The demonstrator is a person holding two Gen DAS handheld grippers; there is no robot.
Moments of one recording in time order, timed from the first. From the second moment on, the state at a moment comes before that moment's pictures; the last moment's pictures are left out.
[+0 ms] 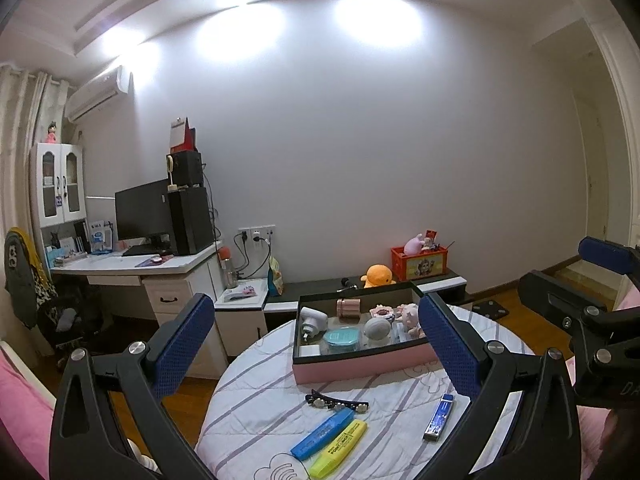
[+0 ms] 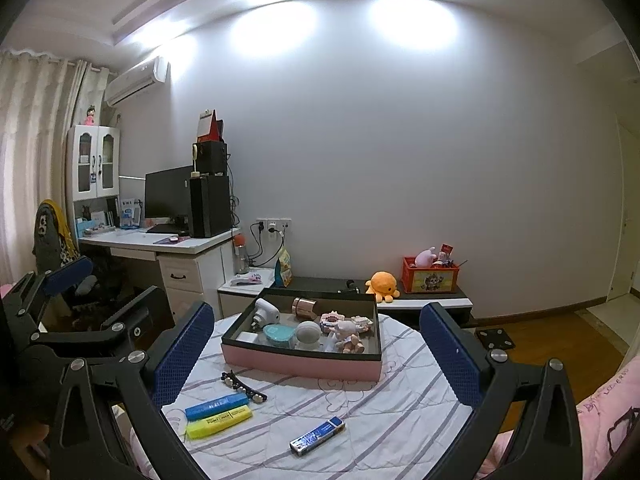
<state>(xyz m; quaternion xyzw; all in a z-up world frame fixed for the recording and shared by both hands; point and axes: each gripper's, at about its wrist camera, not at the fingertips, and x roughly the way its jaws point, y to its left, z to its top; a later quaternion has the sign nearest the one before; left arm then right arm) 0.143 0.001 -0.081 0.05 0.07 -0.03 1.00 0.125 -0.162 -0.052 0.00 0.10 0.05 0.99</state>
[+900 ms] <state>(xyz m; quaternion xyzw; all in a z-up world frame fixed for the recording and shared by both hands) 0.227 0.042 -0.221 0.06 0.31 -0.03 0.95 0.242 -0.151 -0.221 0.02 0.37 0.03 0.93</state>
